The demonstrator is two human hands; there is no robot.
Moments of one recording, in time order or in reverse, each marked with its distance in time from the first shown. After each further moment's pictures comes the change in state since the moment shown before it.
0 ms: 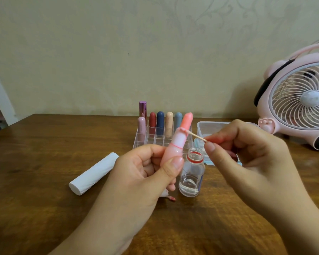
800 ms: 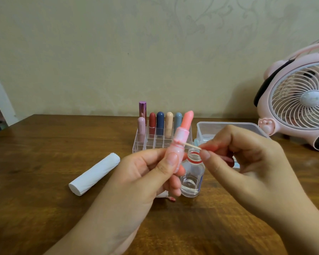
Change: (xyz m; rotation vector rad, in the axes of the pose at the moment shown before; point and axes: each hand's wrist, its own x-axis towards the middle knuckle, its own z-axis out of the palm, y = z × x) left_hand 0.002 0.001 -0.001 -0.163 -0.130 -0.104; right_hand -0.001 -0.002 0.000 0.014 -0.074 -0.024
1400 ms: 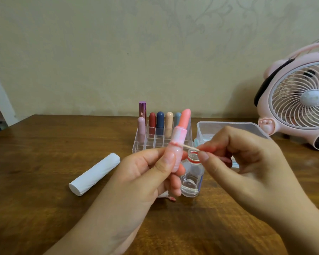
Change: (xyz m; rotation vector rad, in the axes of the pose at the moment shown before) left_hand -0.001 0.002 0.002 -0.039 -0.005 -0.015; right_hand 0.000 0.000 0.000 -0.018 -0.020 -0.011
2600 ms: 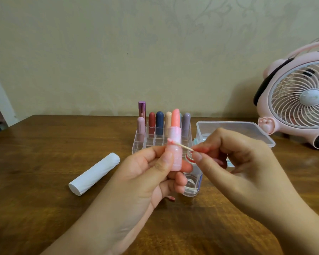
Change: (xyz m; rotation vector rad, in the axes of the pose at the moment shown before) left_hand 0.004 -0.005 0.000 -0.198 -0.025 -0.040; right_hand -0.001 0.000 0.002 -0.069 -0.032 0.008
